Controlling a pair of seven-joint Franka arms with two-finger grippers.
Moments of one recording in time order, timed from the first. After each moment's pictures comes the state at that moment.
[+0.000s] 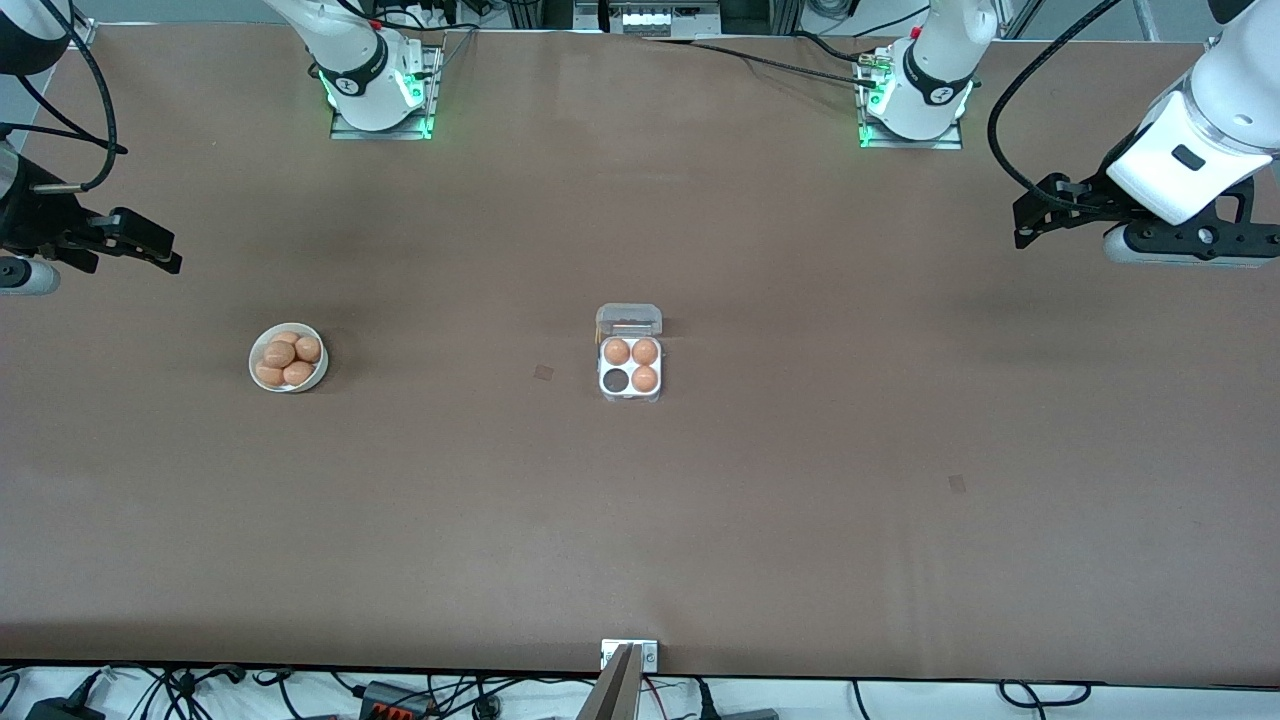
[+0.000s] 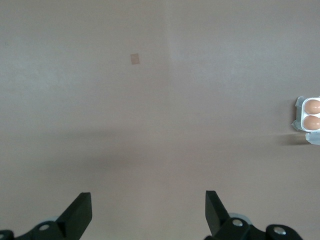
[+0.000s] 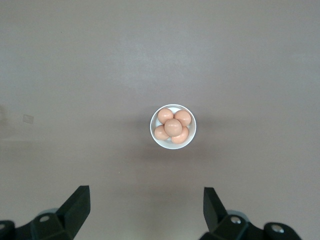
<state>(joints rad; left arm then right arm) 0.05 -0.01 -0.19 -1.60 0.00 1.56 -0.11 -0.02 0.02 -0.02 -1.67 0.00 1.66 -0.04</state>
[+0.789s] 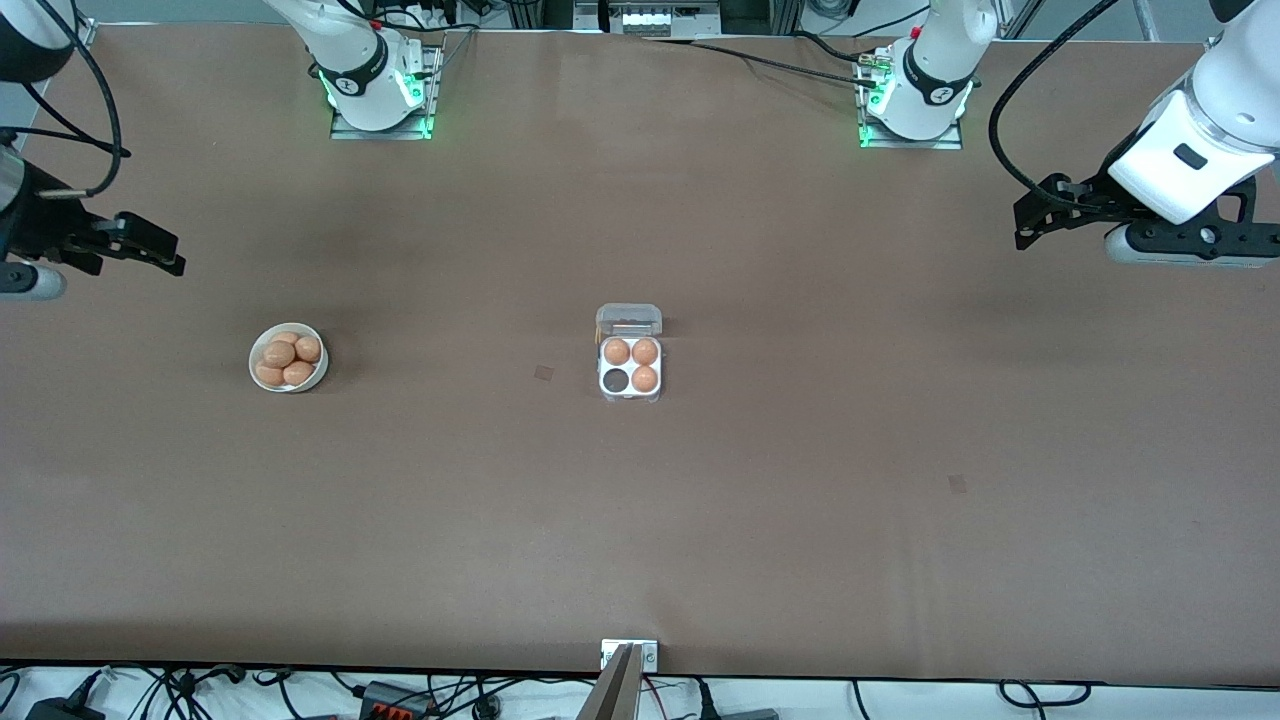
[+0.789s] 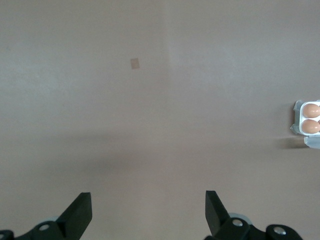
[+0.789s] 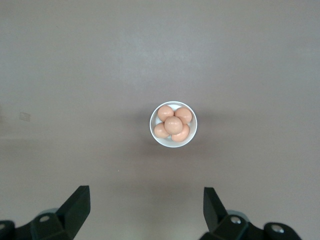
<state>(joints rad) 0.05 -0.01 -0.19 -1.60 0.00 1.58 -0.11 -0.02 0.05 -0.02 -1.67 0.00 1.66 -0.04</state>
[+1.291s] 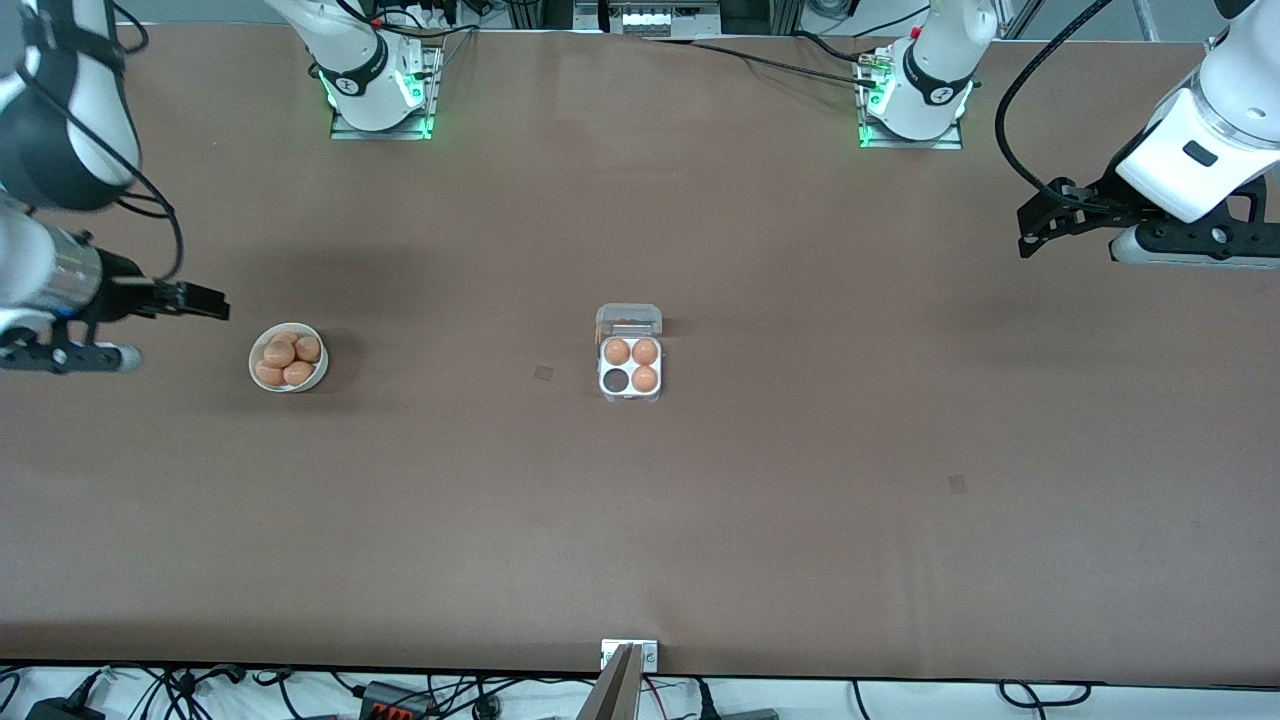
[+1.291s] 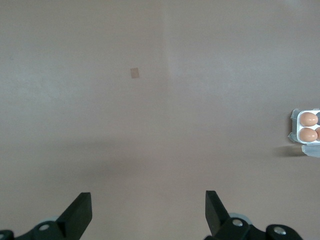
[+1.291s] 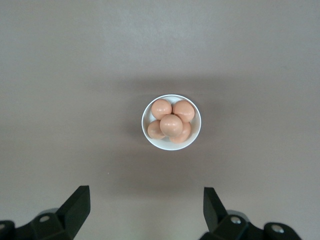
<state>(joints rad) 0.06 -0.01 -0.19 -1.60 0.00 1.61 -0.11 -0.03 0.24 -0.02 -1.68 0.00 1.72 -0.03</state>
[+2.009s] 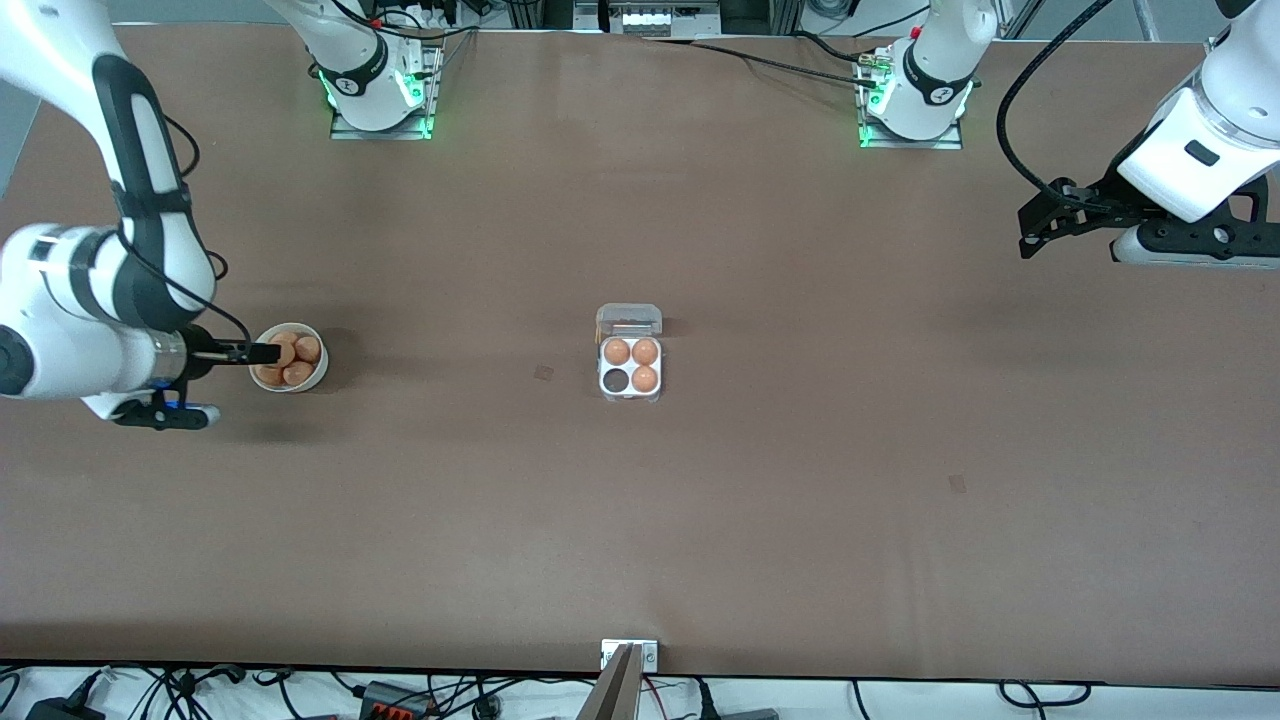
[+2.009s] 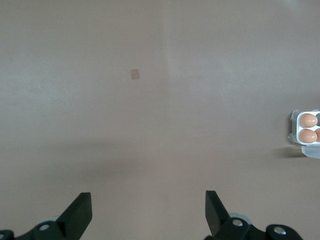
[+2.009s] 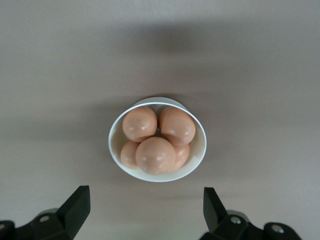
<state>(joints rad) 0.06 -0.01 -0.19 -1.59 0.00 1.61 -0.11 -0.07 0.50 -0.03 -1.68 0.00 1.81 -0.04</state>
